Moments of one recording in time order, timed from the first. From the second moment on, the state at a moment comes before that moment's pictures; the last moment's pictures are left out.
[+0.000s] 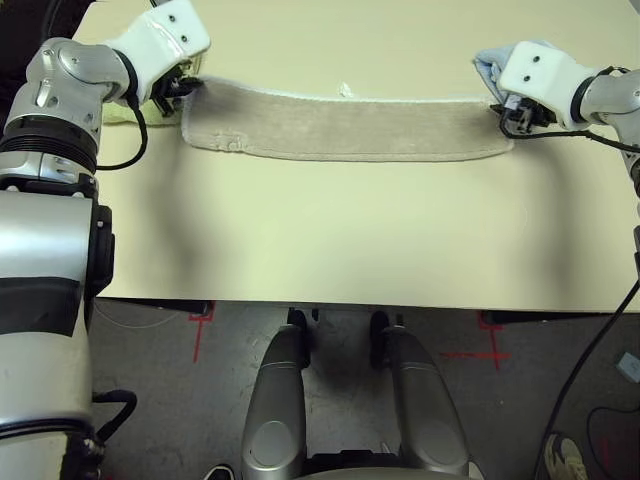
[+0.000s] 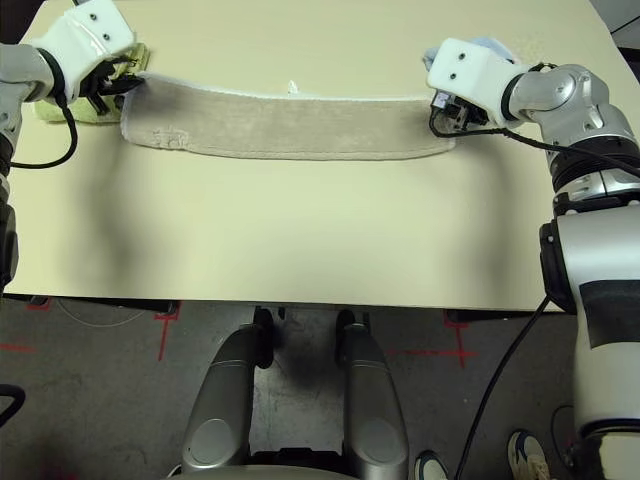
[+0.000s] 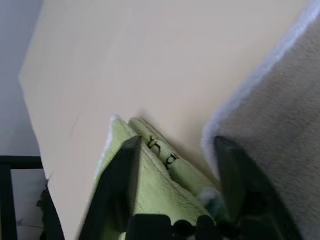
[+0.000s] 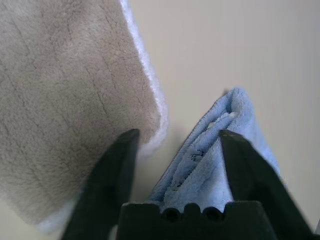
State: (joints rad) left arm -1.51 0.76 -0.26 1.32 0.37 -0.26 -0.74; right arm -1.37 -0.74 0.26 1.28 -0.38 -0.40 0.75
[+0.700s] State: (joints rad) left arm -1.42 0.80 0.12 1.17 -0.06 0.02 -1.45; right arm -1.29 -0.68 -0.29 1.16 0.23 0.08 1.14
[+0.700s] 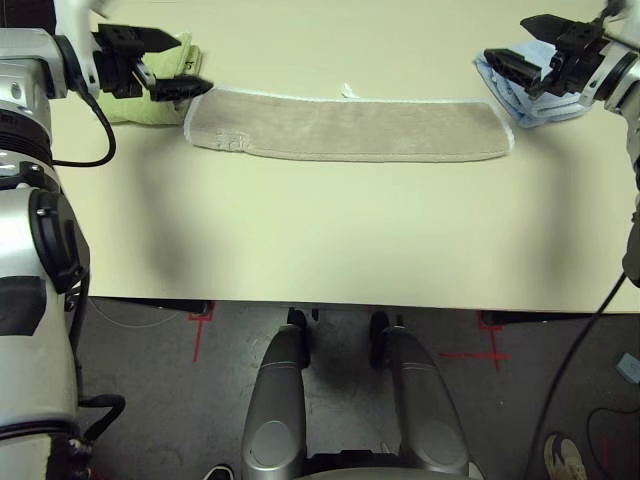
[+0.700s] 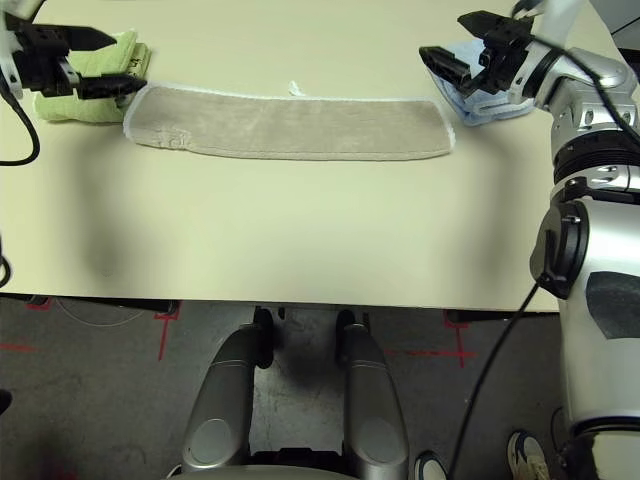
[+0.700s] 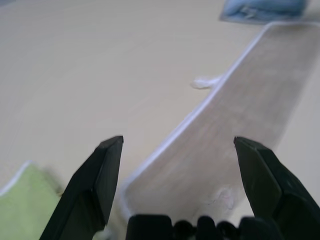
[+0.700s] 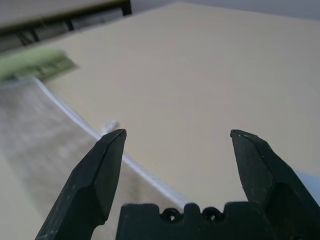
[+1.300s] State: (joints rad) left arm -1.11 0.72 0.13 0.95 -0.15 -0.17 -1.54; right arm -0.96 -0.69 -0.29 0.73 0.40 0.52 1.13
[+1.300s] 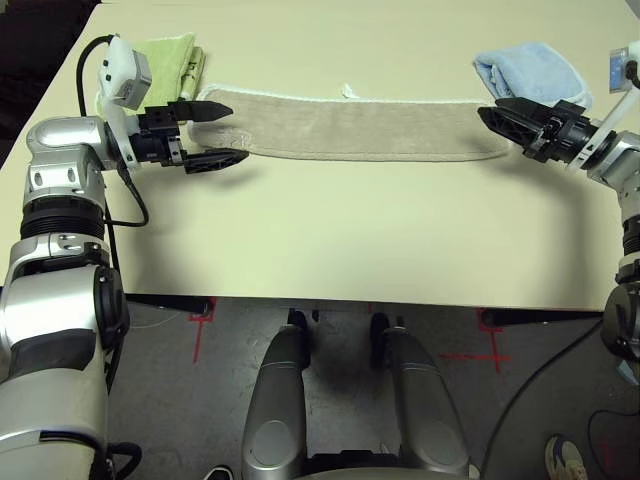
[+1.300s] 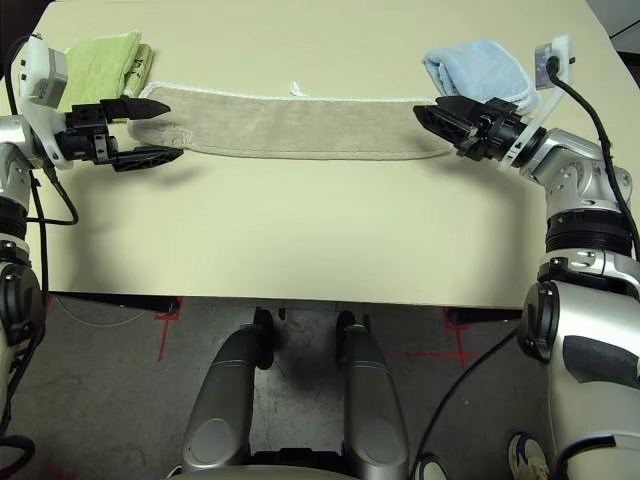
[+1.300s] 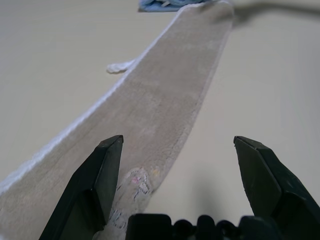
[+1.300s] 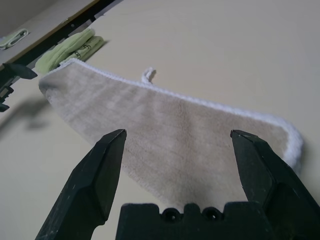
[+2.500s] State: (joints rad) left arm -1.07 0.69 0.07 0.87 -0.18 -0.18 -1.60; right arm -0.60 -0.24 -0.96 -0.03 1.10 1.23 0.05
